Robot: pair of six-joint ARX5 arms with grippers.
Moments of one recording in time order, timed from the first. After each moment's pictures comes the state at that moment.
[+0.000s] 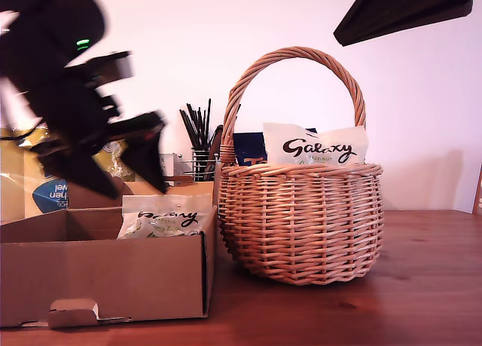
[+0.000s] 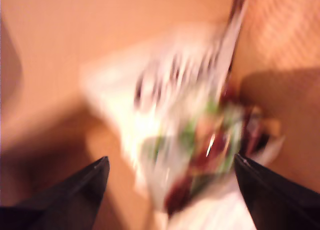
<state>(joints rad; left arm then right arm) -0.44 1.60 0.96 -0.21 0.05 -0.10 0.67 0.81 0.68 -0.39 -0.28 -0.23</state>
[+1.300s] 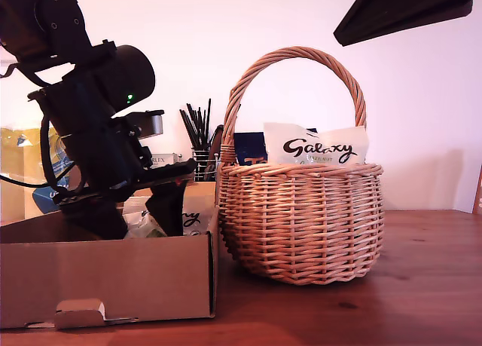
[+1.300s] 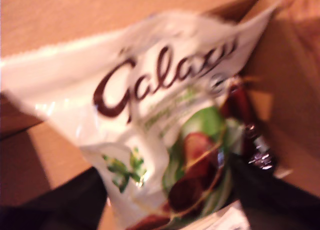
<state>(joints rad) -0.50 1.77 1.02 -0.28 0.09 -0.24 0.67 0.81 0.68 -0.39 -0.28 -0.23</state>
